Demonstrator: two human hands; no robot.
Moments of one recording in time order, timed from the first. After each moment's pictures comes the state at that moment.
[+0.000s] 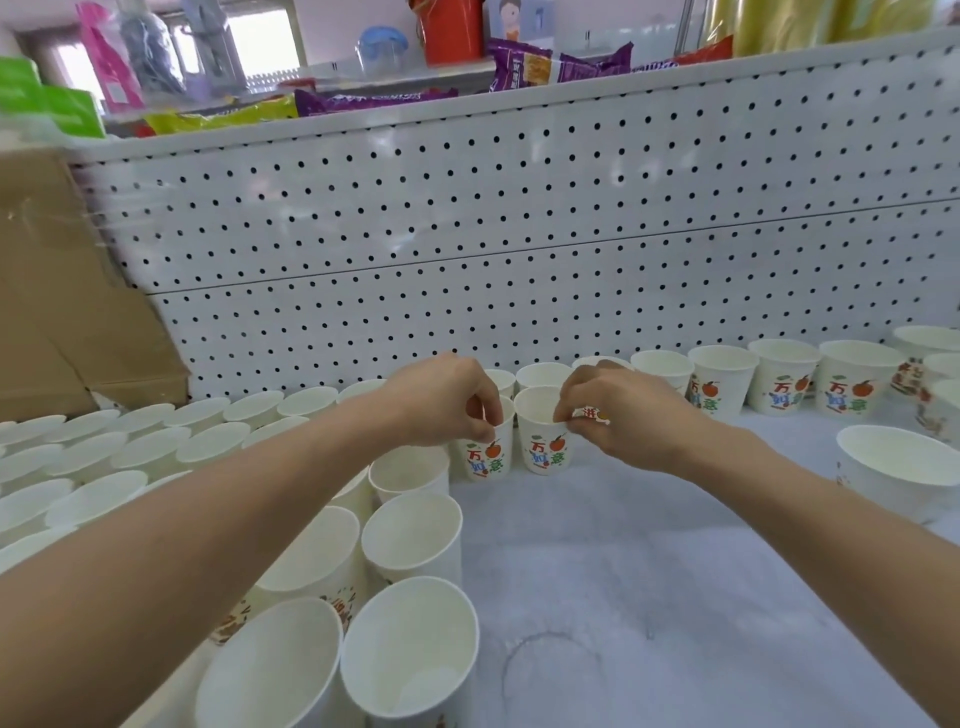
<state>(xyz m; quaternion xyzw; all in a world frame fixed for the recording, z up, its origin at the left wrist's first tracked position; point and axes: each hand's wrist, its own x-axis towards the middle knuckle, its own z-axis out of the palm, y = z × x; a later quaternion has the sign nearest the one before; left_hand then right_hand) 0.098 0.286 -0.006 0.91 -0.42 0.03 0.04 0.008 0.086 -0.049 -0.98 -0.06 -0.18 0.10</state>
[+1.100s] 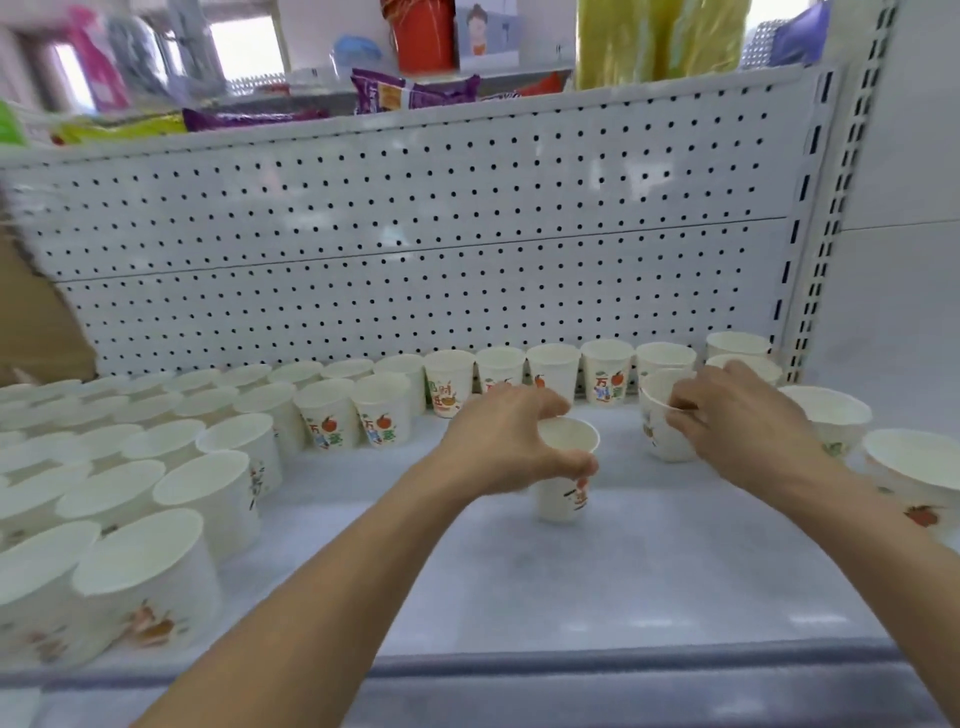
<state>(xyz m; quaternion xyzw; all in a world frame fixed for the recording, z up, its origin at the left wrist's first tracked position) -0.078 0.096 -0.041 0.90 -0.37 0.03 0.22 -0.154 -0.116 -0.060 -0.96 0.14 -0.23 0.00</state>
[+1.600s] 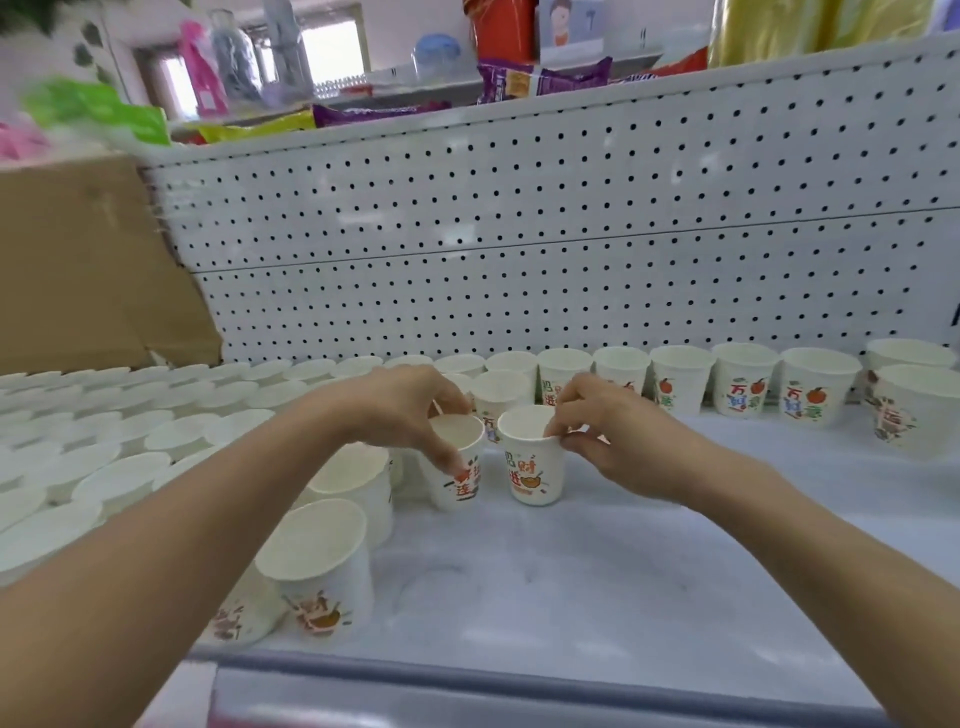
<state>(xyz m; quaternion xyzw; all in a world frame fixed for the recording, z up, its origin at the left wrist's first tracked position) 0.005 0.275 0.003 0.96 -0.28 -0.06 0.06 -0.068 0.049 -0.055 -0.95 -0.15 -0.15 0.21</state>
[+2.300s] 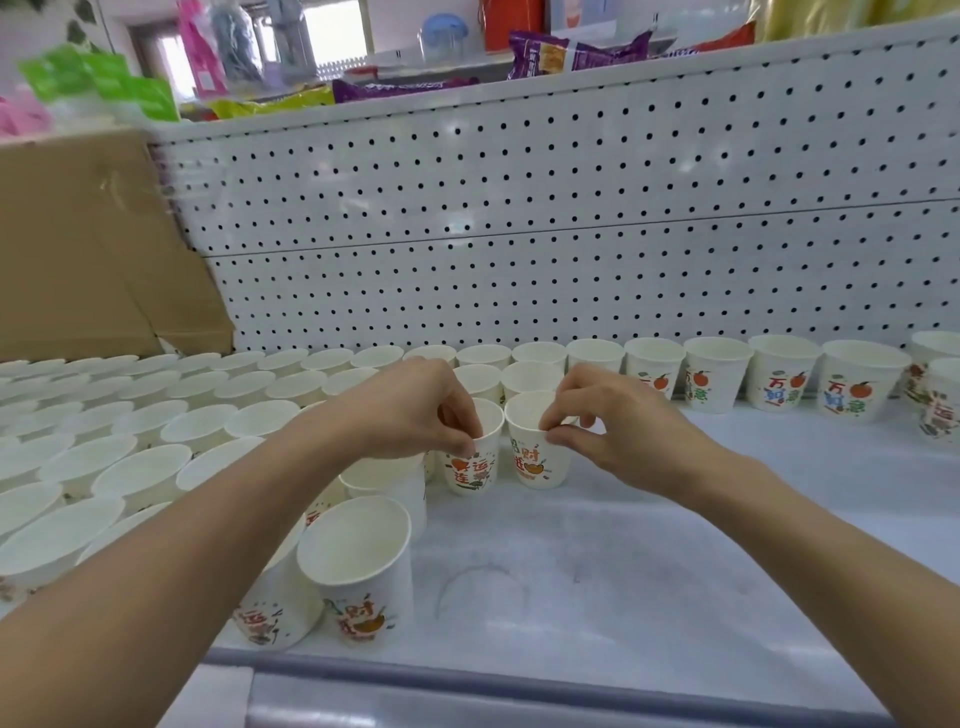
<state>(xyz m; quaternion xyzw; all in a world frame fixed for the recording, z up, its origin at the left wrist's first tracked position) 0.011 0.301 -0.009 0.93 -0.34 -0.02 0.13 -0.049 0.083 -0.059 -0.94 -0.15 -0.21 0.21</state>
